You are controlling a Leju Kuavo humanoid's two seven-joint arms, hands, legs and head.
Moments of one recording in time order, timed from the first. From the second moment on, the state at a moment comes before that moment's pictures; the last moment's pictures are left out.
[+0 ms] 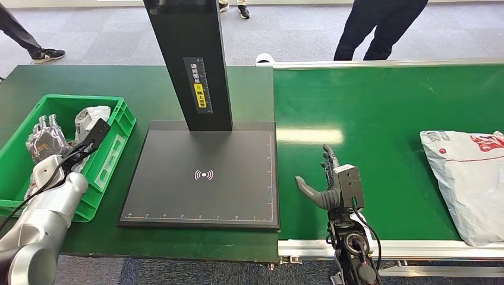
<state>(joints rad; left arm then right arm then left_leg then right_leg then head) -0.80 0.25 0.25 -0.44 -1.30 0.48 0.21 -0.23 0.10 0.07 -1.14 0.12 -0.04 -0.28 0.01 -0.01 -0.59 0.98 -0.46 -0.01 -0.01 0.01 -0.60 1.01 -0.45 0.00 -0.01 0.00</state>
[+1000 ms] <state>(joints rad) -0.76 0.22 0.24 -0.62 -1.08 0.66 -0.04 -0.21 0.10 0.07 -1.15 0.11 -0.07 -0.30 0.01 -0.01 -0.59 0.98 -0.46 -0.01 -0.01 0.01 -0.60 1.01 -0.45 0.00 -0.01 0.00</state>
